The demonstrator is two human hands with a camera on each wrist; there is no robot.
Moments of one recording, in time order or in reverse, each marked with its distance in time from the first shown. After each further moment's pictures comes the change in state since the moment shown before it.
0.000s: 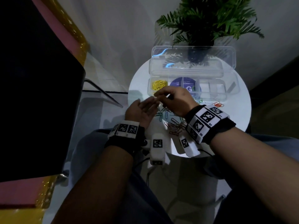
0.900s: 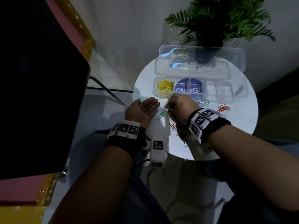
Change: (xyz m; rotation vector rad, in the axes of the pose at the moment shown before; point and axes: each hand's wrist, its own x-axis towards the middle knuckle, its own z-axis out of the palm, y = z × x) left_hand 0.001 0.013 -0.013 0.074 -0.004 -0.005; right_hand 0.012 0.030 0.012 -0.475 -0.178 -0.047
